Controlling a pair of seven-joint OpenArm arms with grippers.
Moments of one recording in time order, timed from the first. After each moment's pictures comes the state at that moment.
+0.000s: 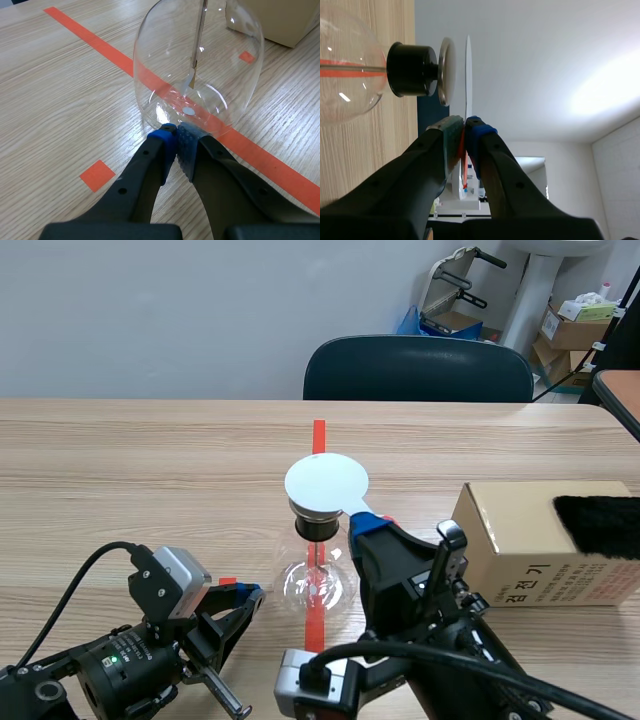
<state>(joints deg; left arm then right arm) 0.4 -30.7 51.0 64.1 -19.4 -4.3 -35.0 -28.5 16.7 -26.1 93.6 -91.3 -30.7 0.0</state>
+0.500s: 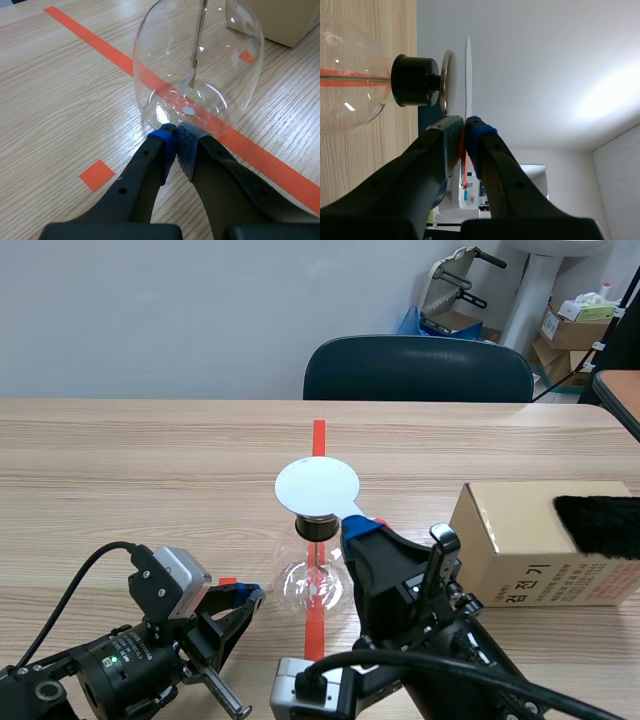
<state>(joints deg) 0.4 -30.7 51.0 64.1 -19.4 -4.3 -35.0 -28.5 16.7 -26.1 93.6 -91.3 -30.7 1.6</state>
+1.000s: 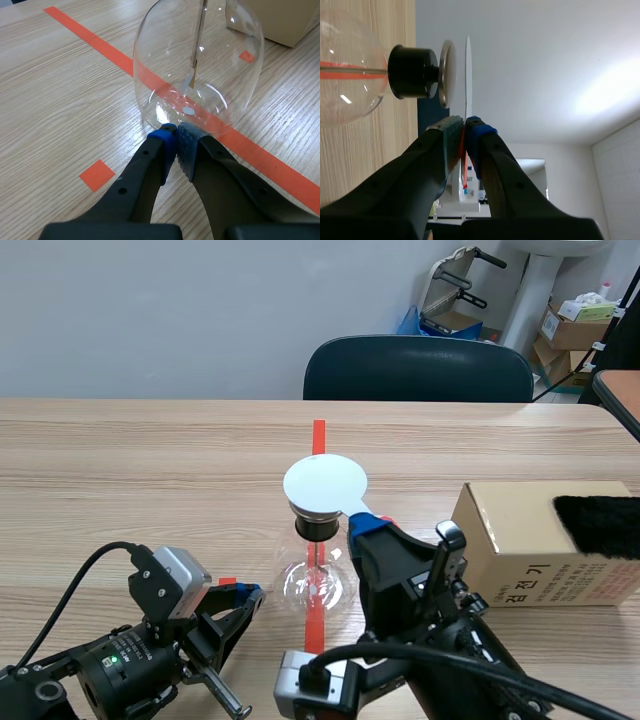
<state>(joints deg) 0.4 -30.7 51.0 64.1 -19.4 -4.3 -35.0 -28.5 16.7 -26.1 93.6 -91.3 -30.7 -1.1</state>
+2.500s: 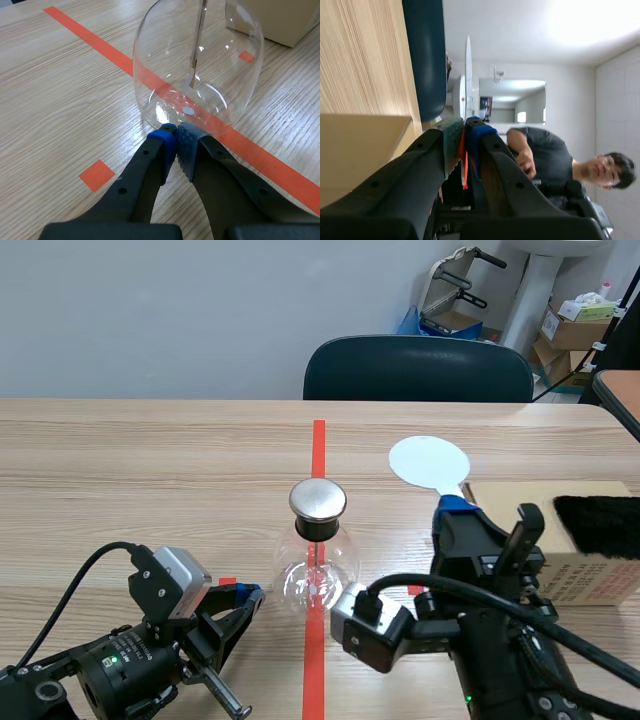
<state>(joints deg) 0.4 -30.7 51.0 64.1 -19.4 -4.3 -34.9 -28.5 16.7 -26.1 93.6 -91.3 -30.6 -20.2</state>
